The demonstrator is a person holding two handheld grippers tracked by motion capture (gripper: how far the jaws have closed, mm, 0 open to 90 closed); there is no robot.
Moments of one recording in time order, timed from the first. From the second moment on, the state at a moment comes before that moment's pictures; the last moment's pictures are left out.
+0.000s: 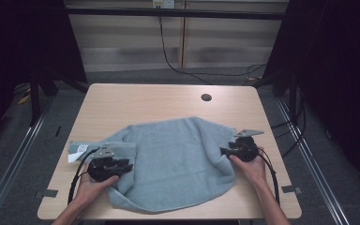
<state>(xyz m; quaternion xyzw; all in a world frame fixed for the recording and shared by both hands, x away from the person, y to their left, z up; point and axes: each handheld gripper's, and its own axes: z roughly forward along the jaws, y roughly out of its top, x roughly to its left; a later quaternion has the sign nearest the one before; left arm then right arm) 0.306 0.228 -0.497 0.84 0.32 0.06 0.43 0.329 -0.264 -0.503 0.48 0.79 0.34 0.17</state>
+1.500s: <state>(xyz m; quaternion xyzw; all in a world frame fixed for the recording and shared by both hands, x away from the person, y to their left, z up) 0.313 0.255 -0.492 0.82 0.35 0.07 0.44 0.230 -0.224 -0.491 0.42 0.82 0.38 0.10</state>
